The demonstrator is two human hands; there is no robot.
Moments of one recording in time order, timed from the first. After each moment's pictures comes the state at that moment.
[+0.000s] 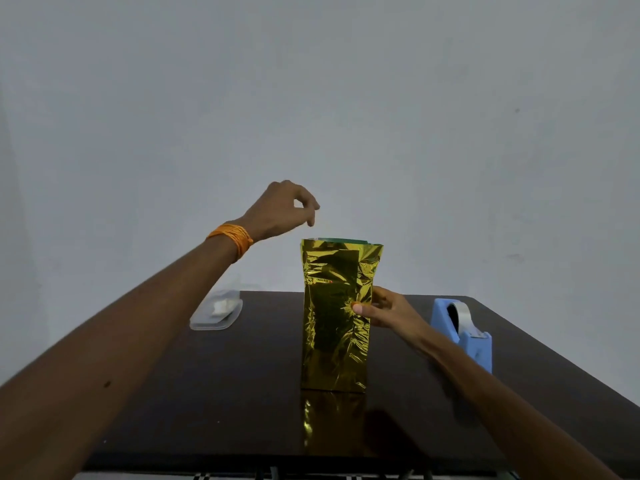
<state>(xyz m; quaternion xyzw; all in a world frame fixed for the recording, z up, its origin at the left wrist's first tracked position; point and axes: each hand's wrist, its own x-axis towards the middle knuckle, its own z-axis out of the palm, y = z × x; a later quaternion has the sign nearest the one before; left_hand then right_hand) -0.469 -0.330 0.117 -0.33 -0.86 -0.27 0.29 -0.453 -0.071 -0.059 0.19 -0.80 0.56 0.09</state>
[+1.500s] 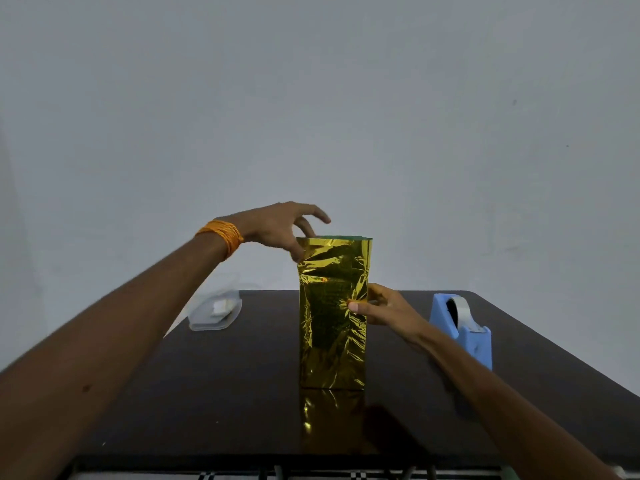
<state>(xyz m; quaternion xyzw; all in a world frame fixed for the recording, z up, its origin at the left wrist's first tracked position) -0.464 -0.331 0.115 -0.34 -0.92 -0.17 0.03 -0.450 -0.075 -0.057 0.19 -0.79 0.58 0.07</state>
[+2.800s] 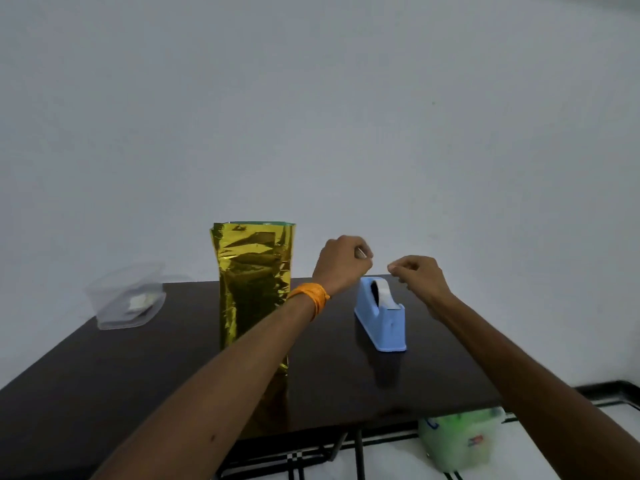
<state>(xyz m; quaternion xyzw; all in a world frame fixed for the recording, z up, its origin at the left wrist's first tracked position) -0.437 -0.112 0.009 -0.35 -0.82 -0.41 0.18 -0.394 0.071 -0.025 -0.08 -0.82 0.47 0.30</state>
